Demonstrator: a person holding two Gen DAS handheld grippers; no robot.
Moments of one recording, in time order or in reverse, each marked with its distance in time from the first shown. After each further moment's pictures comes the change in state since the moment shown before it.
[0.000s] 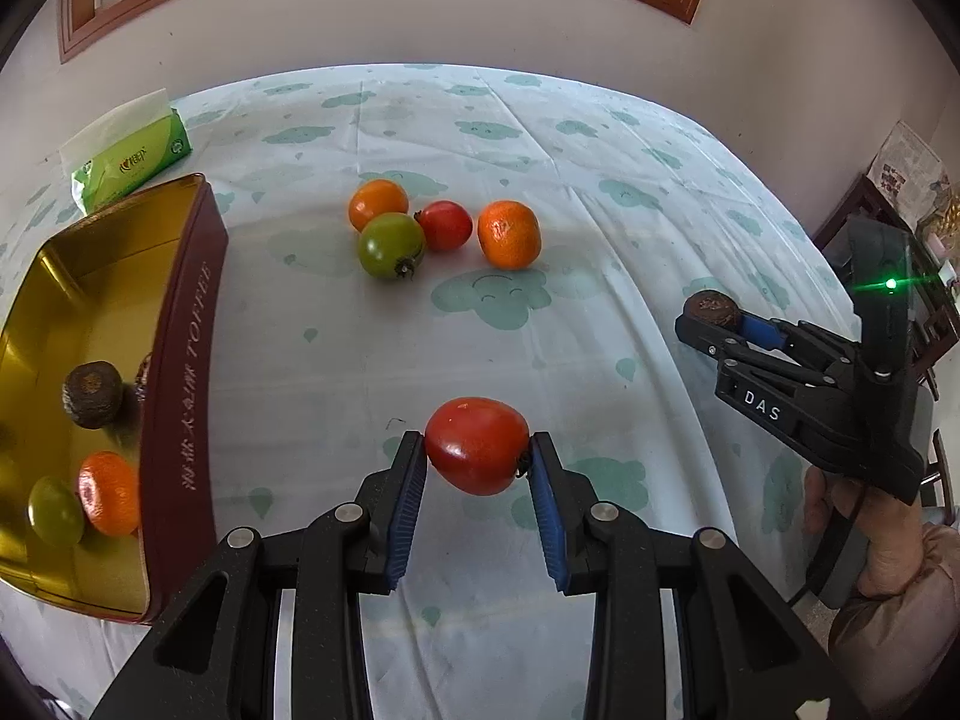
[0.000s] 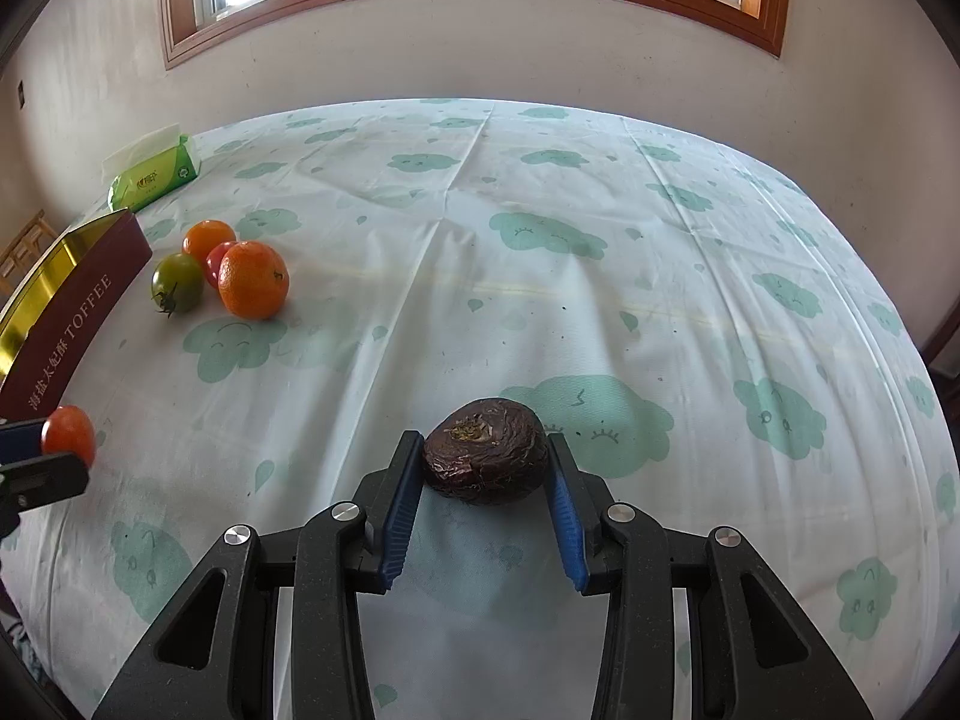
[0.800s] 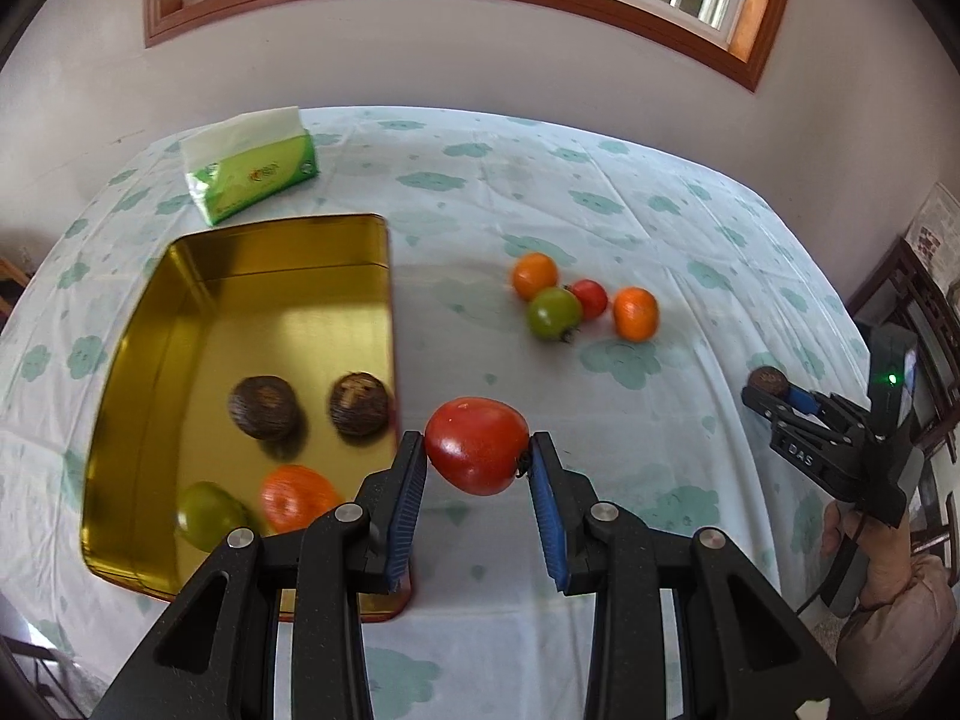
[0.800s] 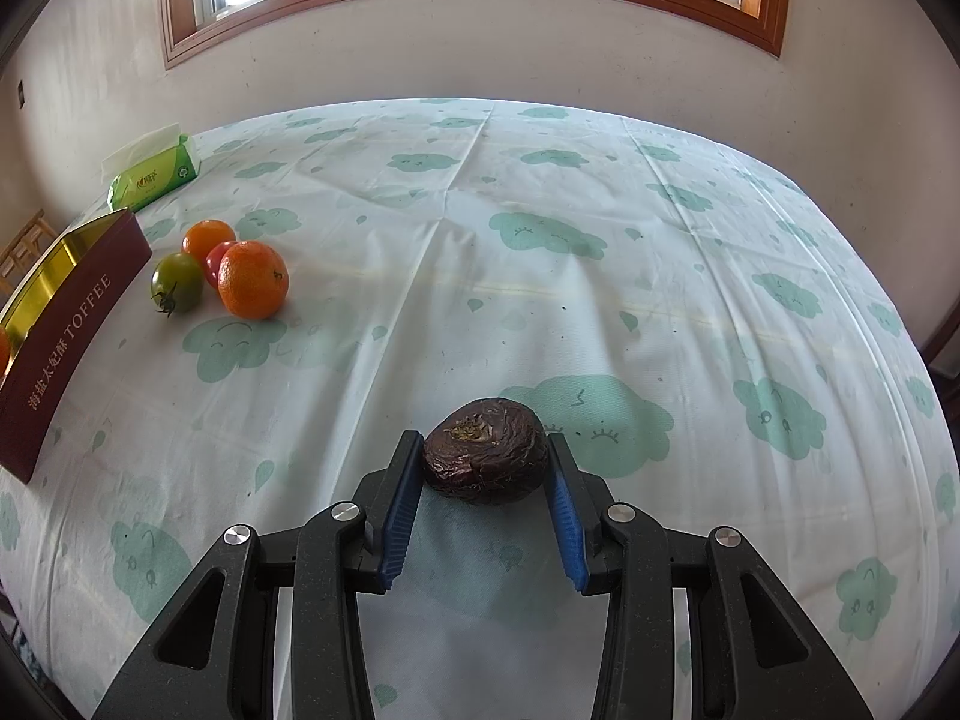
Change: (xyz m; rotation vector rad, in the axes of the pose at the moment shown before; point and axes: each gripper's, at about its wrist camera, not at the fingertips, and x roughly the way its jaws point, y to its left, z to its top) left arm -0.057 0.074 0.008 -0.112 -0.085 0.100; right arm 0.000 0.000 0.000 0.000 0.000 0.000
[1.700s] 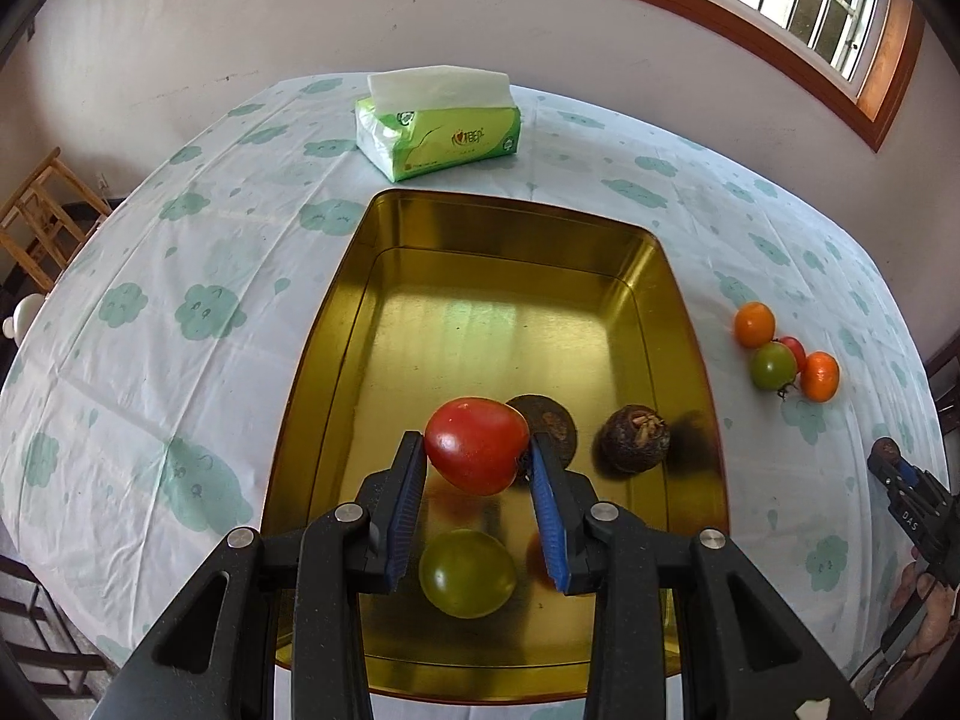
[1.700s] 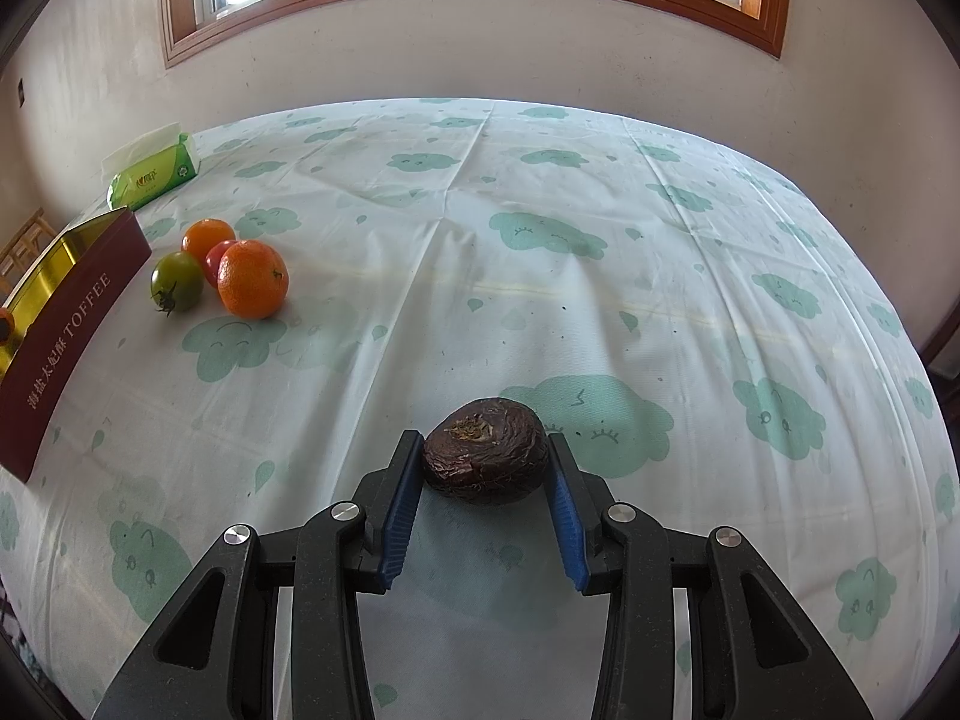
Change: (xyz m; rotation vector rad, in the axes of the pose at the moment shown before) left arm 0.014 0.124 0.006 -0.172 0.034 0.159; right arm 0.000 0.000 0.000 0.000 0.000 0.000
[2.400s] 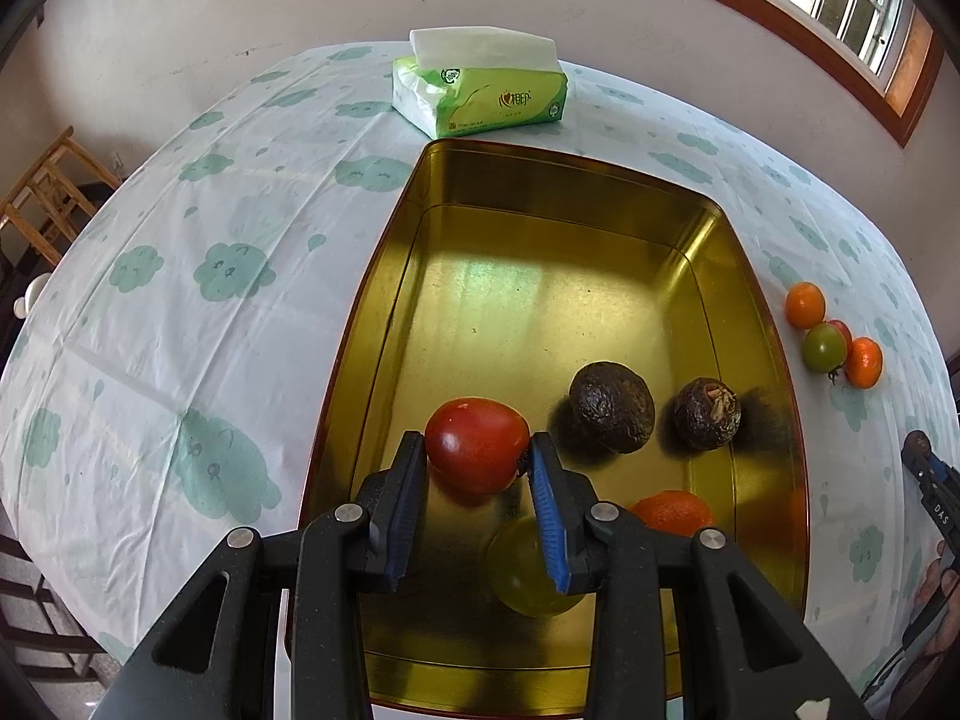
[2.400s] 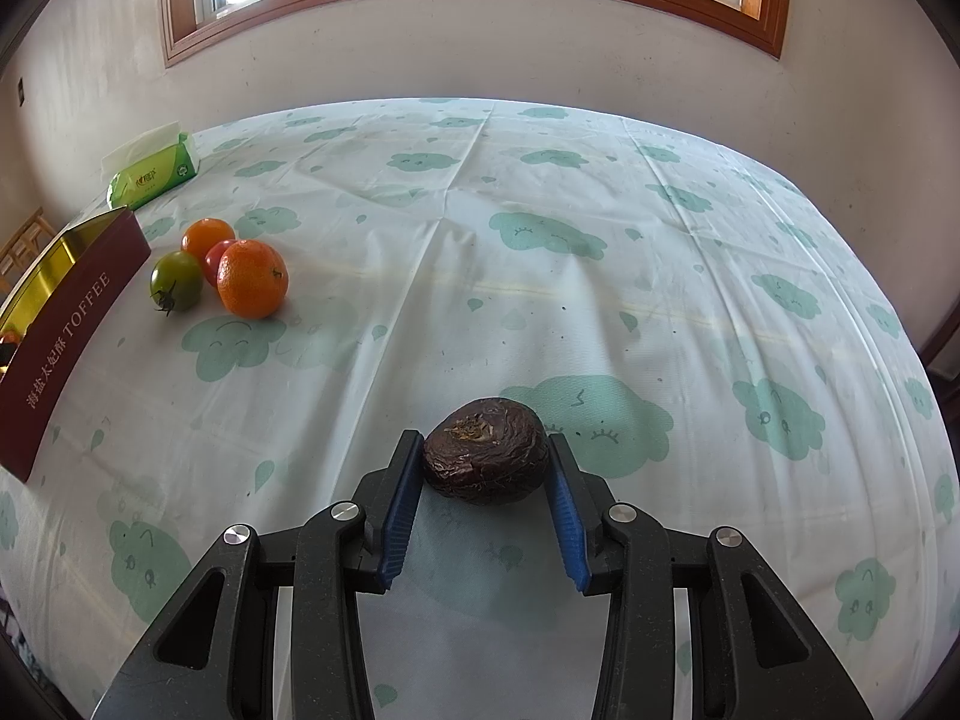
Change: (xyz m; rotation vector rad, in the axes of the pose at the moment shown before) left arm 0.018 0.021 -0.011 -0.020 0.044 0.041; right arm 0.000 0.000 0.000 0.000 0.000 0.000
